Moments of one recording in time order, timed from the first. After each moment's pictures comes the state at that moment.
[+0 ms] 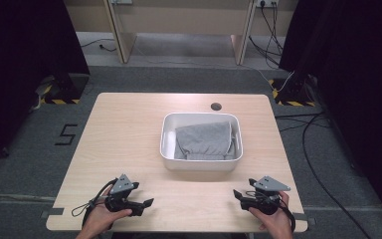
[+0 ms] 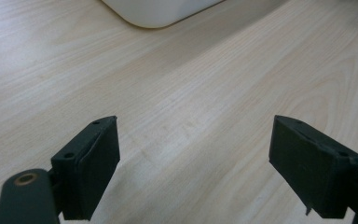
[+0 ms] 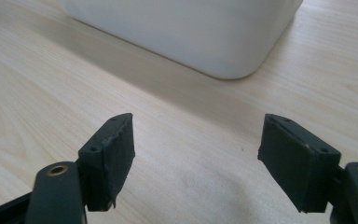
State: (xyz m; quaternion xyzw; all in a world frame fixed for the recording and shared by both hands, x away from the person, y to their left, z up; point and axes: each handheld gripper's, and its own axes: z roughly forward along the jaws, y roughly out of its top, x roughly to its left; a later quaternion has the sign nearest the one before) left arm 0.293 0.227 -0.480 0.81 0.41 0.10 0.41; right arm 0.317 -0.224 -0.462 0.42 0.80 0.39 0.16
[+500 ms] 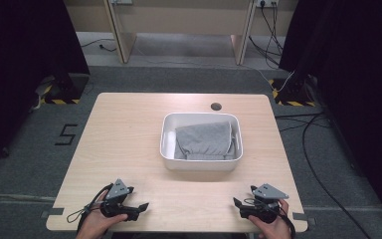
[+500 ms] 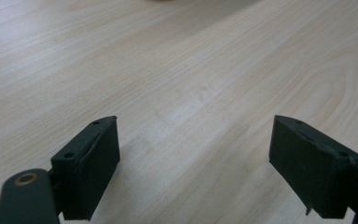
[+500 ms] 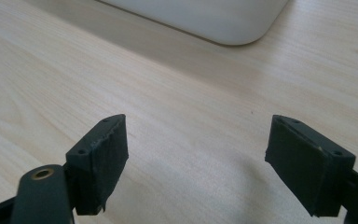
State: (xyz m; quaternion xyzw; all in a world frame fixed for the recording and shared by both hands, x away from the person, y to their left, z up) left arm 0.281 0.239 -0.490 0.81 0.42 0.11 0.39; right arm 0.301 -0.225 -0.475 0.42 0.81 0.37 0.17
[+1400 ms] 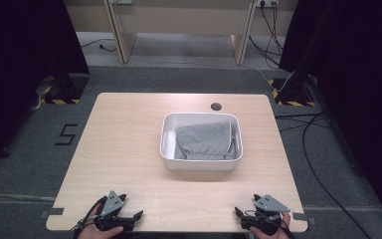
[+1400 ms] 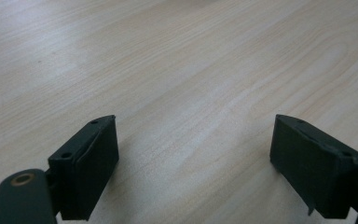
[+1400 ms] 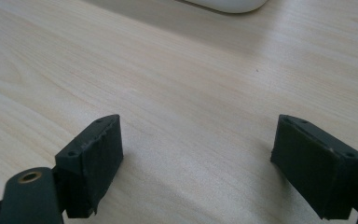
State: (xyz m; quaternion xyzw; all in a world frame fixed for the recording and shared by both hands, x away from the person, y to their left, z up) left arm 0.246 0.245 -0.500 0.80 0.43 0.16 0.39; right arm 0.274 -0.230 -0.491 0.43 0.80 0.37 0.19
